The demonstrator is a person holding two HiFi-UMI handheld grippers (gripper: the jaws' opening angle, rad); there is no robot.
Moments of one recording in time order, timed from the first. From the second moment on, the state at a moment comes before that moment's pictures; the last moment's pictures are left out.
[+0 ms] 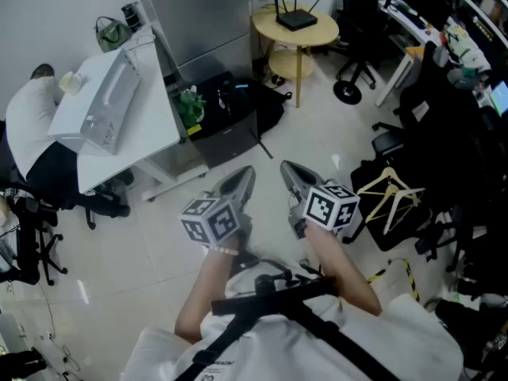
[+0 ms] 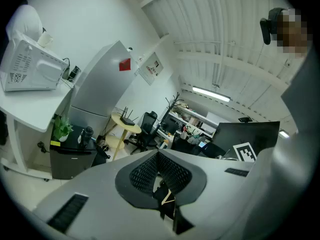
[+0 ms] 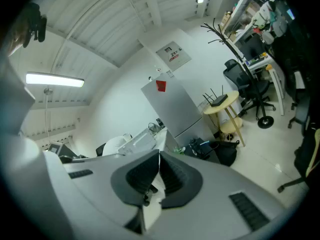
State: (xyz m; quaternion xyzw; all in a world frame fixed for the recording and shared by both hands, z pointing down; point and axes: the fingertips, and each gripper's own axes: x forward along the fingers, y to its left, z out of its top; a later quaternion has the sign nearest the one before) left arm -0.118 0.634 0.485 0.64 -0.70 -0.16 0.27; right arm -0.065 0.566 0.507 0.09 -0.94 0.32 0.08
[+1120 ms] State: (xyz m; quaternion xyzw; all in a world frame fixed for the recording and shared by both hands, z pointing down) left arm 0.130 0.547 0.532 0.73 -0.60 -0.08 0.32; right arm 0.204 0.484 0.548 0.24 -0.91 0.35 0.04
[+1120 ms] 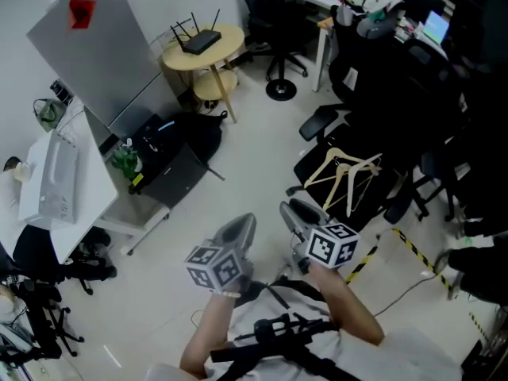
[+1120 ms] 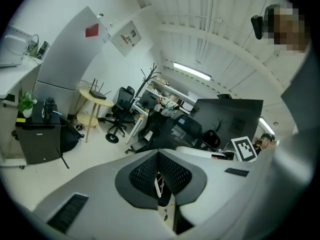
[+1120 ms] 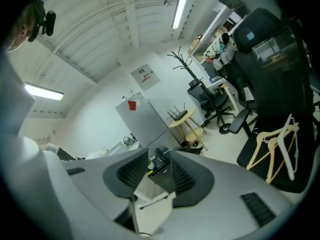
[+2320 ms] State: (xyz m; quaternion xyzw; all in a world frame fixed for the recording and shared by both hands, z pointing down) left arm 0.186 0.355 0.628 0.83 -0.41 0.10 0.35; right arm 0.259 0.332 0.654 0.43 -0.80 0.40 0.10
